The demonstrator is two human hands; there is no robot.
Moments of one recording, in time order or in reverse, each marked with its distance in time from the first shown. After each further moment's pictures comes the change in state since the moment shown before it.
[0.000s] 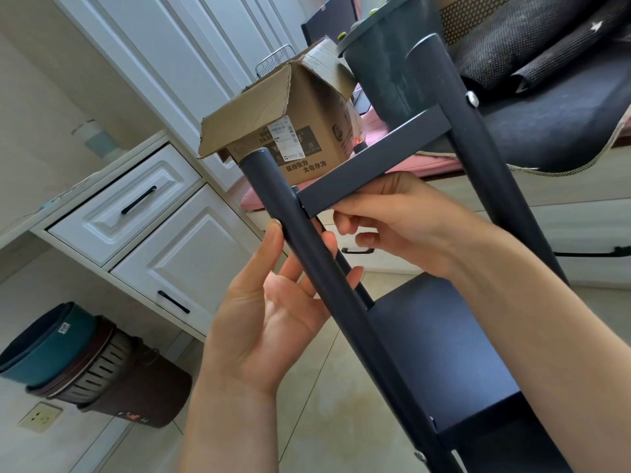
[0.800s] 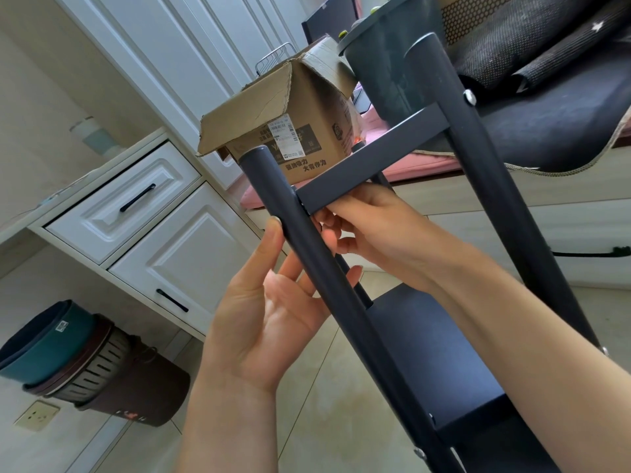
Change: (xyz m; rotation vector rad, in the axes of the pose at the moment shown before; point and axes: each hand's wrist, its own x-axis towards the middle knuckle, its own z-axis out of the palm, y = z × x) left_hand 0.003 0.003 -0.011 0.010 0.009 -0.045; right_hand 0.005 0.013 0.021 -0.008 0.078 -0.031
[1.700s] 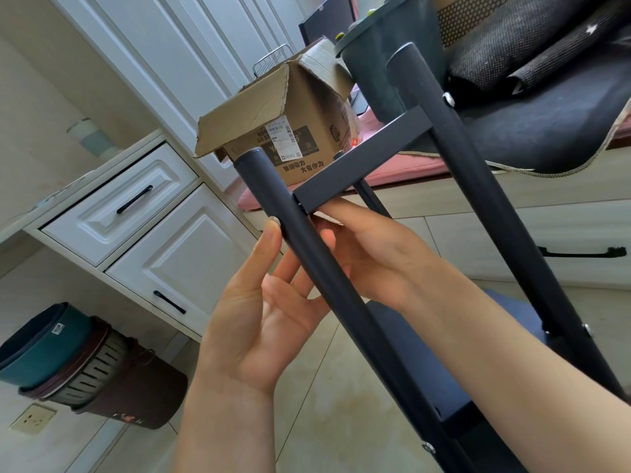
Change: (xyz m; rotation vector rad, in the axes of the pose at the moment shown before) left_hand -0.003 0.003 0.009 0.093 -0.045 -0.003; right_hand -0.003 0.004 0.014 0.538 -0.054 0.311
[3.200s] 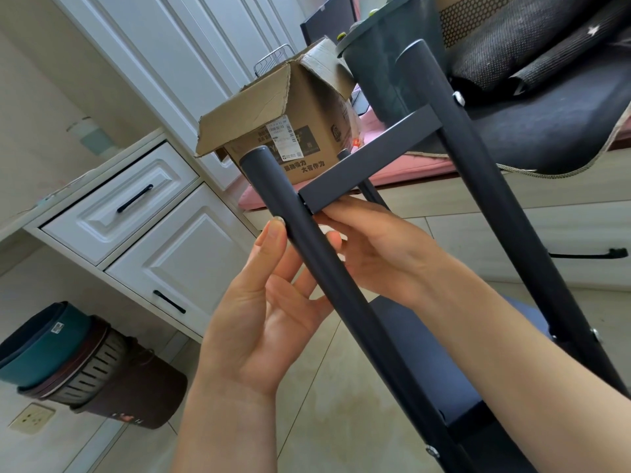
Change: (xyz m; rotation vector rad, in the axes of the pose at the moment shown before) left_hand -0.001 0.000 -0.003 0.017 0.047 0.034; right_hand -0.002 0.000 -0.008 -0.088 0.001 -0.144
